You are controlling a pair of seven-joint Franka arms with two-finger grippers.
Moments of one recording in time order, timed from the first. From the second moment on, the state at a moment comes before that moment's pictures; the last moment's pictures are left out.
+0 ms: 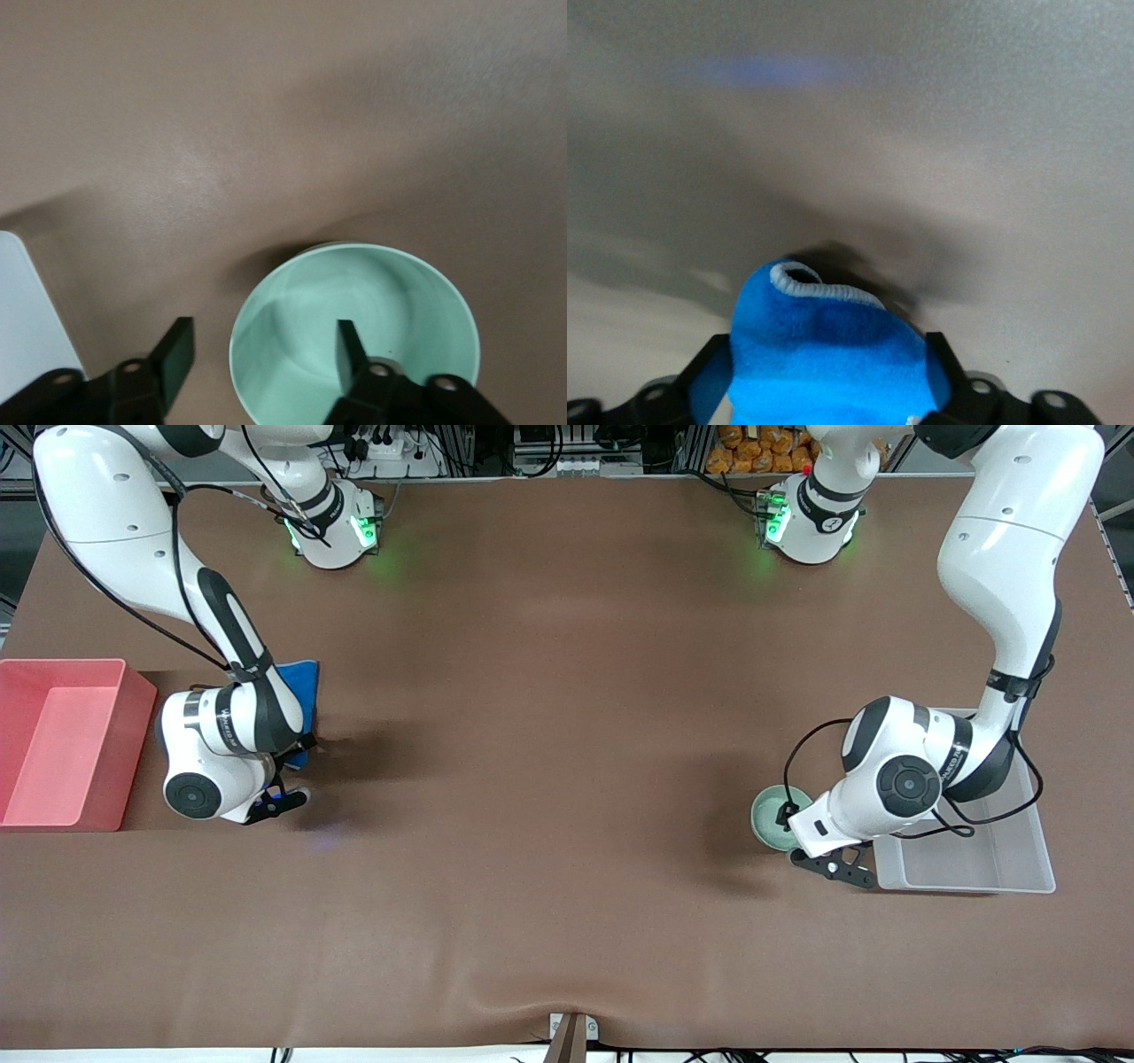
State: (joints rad) left arm 0.14 0.73 -0.41 -1.60 0.40 2.20 -0.07; right arm 0.00 0.62 0.01 -1.84 -0.16 1.93 -0.26
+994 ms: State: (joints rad) left arm 0.18 0.62 -0.41 -1.53 0.30 2.15 0.18; right arm 0.00 0.61 0.01 -1.84 -0.16 1.93 -0.26
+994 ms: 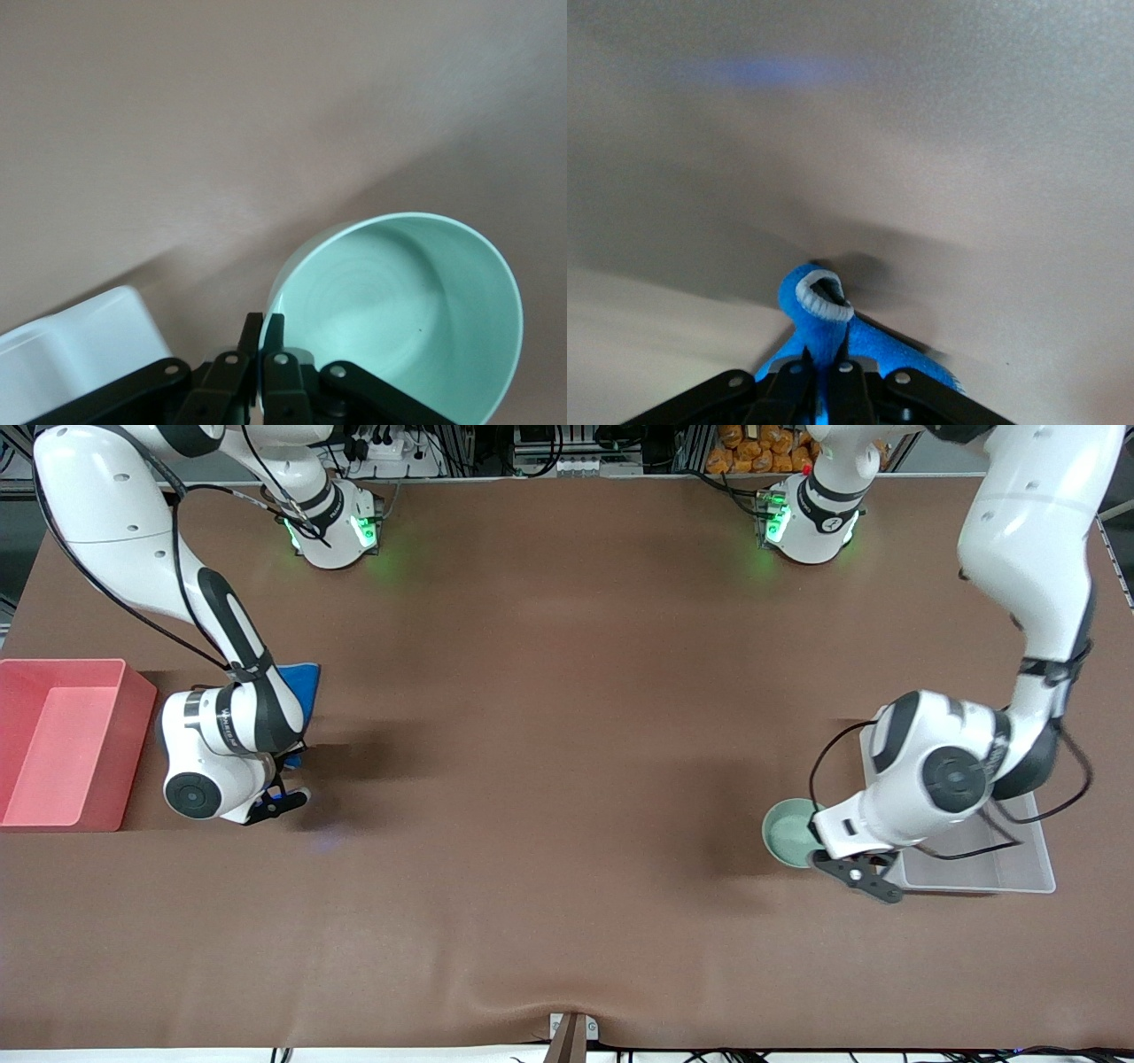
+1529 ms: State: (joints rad) left arm 0.38 0.58 -0.40 -1.47 0.22 2.02 0.58; right arm -0.10 0.43 0.01 -1.75 -0.13 1.72 -0.33
